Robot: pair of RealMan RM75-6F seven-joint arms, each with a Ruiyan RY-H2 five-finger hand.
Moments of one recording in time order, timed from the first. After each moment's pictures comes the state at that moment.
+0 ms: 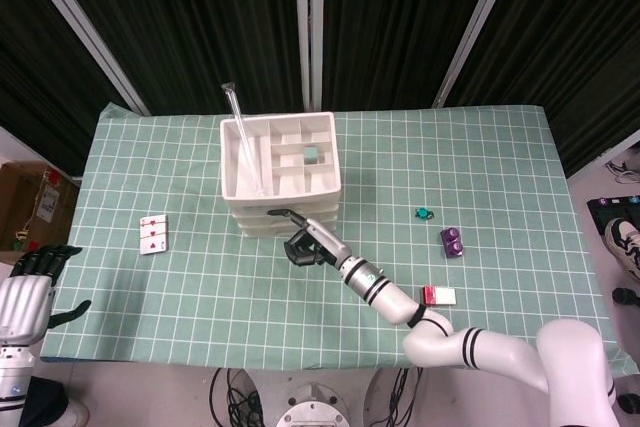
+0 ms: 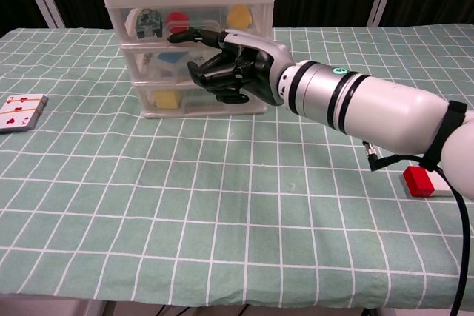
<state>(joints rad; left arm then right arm) -0.08 -1.20 -0.04 -1.51 1.51 1.52 0.01 0.87 -1.82 0.32 -1.26 -1.42 0.72 0.93</state>
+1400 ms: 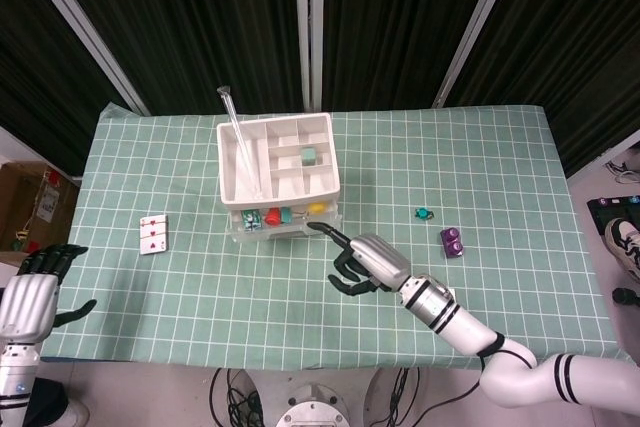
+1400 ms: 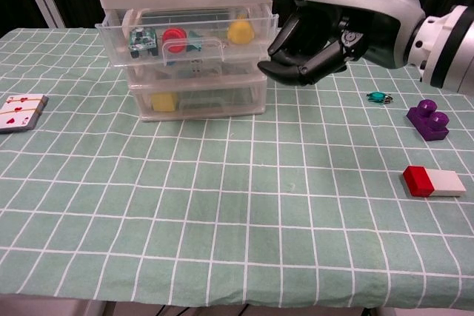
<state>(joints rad) -0.09 -1.20 -0.04 -1.52 1.51 1.51 0.02 0.75 -1.37 0.15 -1.76 -1.46 0.94 0.45</state>
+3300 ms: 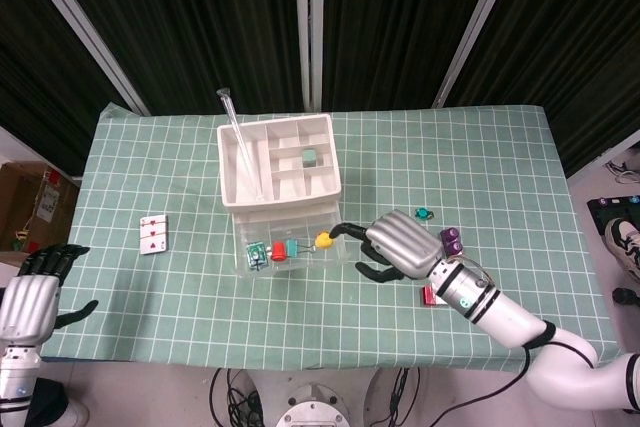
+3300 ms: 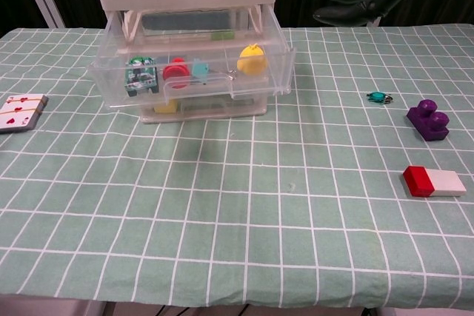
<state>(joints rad) -0.08 -1.19 -0.04 -1.57 1.53 1.53 0.05 0.81 -1.00 0.21 -2.00 -1.39 0.83 0.09</state>
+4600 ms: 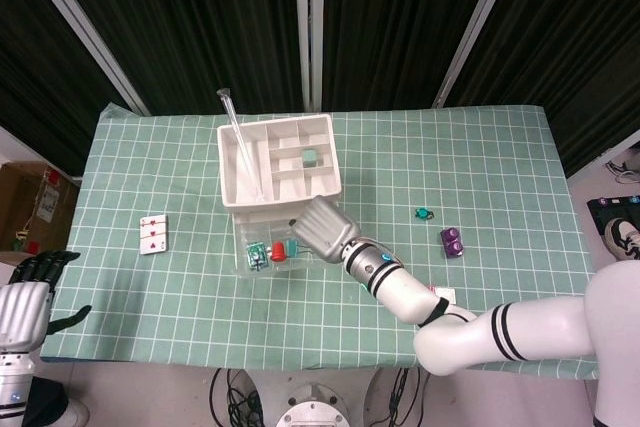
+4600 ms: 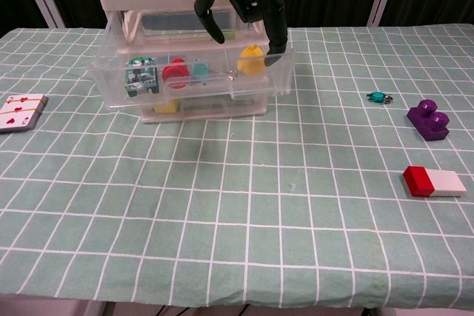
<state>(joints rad) -0.06 -1.22 -0.04 -1.51 1.51 1.54 0.00 1.49 -1.22 0.05 -1.96 -0.44 0.90 -1.00</state>
